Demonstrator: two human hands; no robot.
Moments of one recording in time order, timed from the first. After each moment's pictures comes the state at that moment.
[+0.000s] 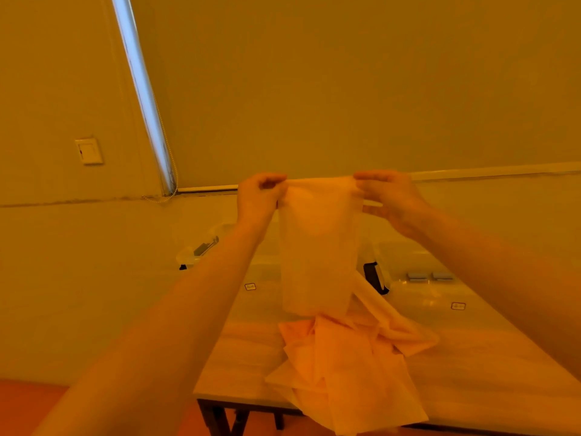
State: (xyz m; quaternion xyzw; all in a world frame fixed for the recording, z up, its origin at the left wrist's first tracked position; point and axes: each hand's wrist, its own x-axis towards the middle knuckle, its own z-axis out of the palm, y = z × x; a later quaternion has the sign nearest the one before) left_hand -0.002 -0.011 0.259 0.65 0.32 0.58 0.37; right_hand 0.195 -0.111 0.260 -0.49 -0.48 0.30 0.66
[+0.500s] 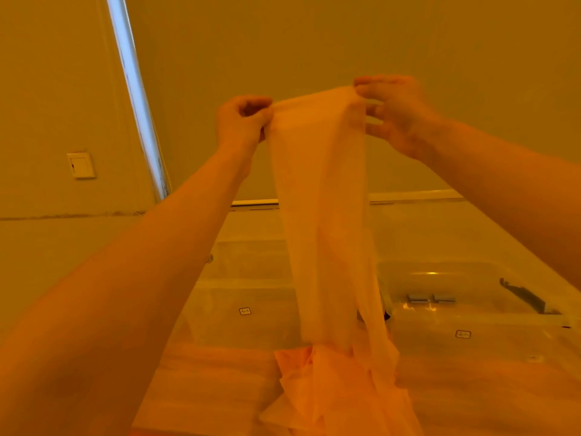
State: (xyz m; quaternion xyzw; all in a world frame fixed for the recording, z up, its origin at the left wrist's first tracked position) left_hand 0.002 0.008 0.392 0.63 0.23 0.65 0.36; right_hand 0.192 -0.094 0.405 -0.40 -0.51 0.25 0.72
